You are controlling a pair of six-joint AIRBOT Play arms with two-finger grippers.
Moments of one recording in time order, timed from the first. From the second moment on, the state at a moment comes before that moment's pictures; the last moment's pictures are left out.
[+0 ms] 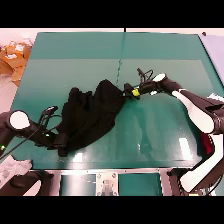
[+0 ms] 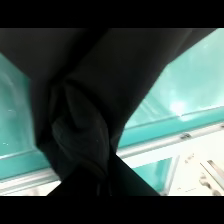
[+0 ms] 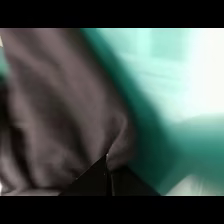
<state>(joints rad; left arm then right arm) -0.17 -0.80 0.59 1.20 -1.41 -1.66 0.15 -1.84 1.39 -0.59 1.00 1.31</state>
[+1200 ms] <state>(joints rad) -0.17 -0.84 2.00 1.38 -1.15 -1.42 -0.43 -0.84 1.86 -0.62 0.99 1.30</state>
